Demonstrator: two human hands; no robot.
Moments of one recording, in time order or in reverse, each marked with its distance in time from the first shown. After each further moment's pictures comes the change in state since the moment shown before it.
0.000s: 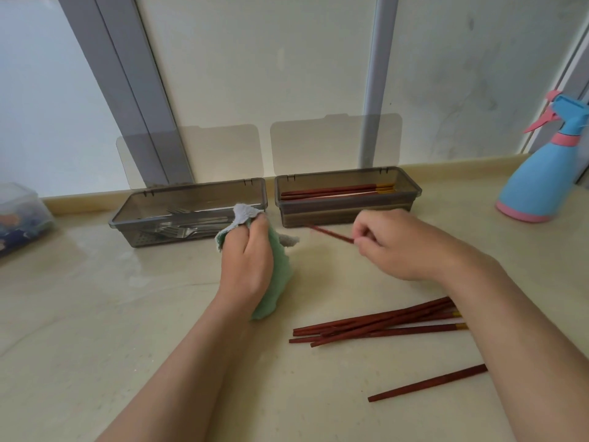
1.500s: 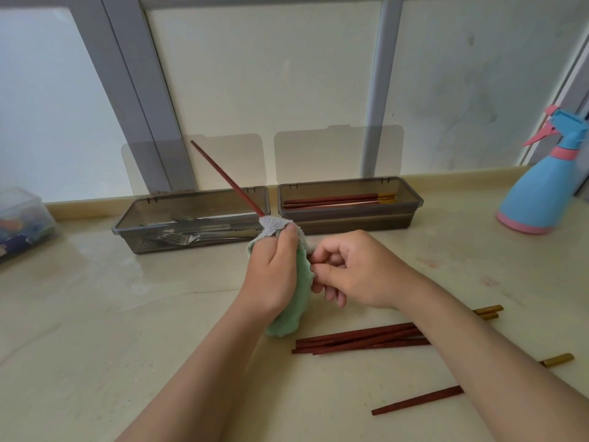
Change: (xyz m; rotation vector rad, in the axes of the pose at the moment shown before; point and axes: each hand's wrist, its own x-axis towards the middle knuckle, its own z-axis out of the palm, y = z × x) left_hand -0.009 0.011 0.013 -0.062 -0.181 0.032; right_hand 0.008 -0.029 0.039 0.575 0.036 -0.132
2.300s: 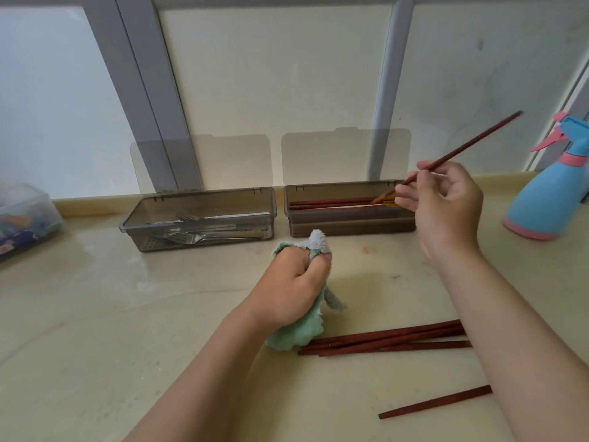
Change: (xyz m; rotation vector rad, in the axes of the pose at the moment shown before) left_hand -0.002 -0.009 -0.007 0.249 -0.334 0.136; right_hand 0.033 0.033 -0.066 0.417 1.014 -0.026
